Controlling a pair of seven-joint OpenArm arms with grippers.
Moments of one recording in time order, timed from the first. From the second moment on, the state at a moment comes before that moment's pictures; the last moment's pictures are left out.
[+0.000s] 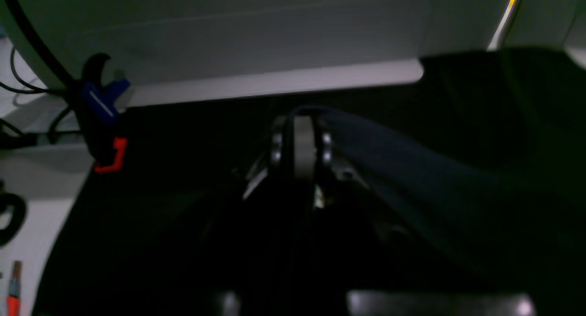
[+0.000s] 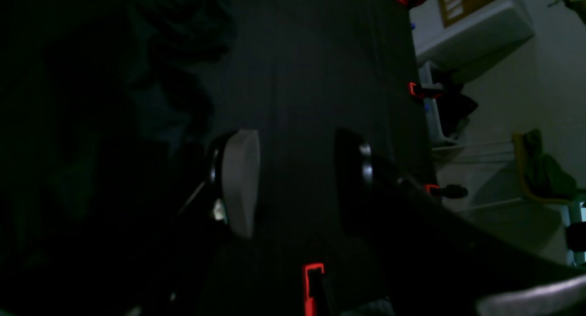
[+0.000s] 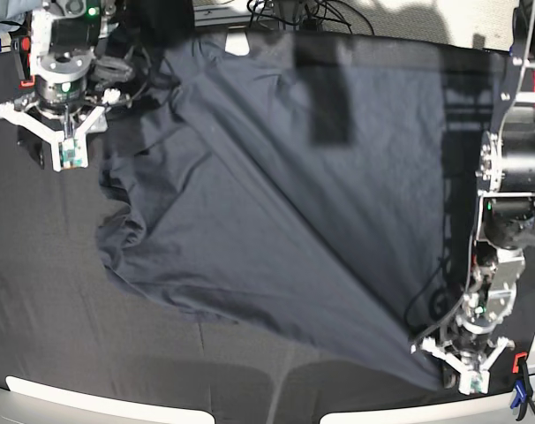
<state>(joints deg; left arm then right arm) -49.6 -13.2 7.2 17.1 -2.8 -9.1 -17.0 -34.4 26.1 -0.3 132.7 -21.1 -8.6 -54.9</state>
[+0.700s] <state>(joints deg) -49.3 -14.0 7.2 17.1 -6.6 1.0 -17.1 -34.4 26.1 -0.3 132.7 -20.7 -8.6 -55.2</state>
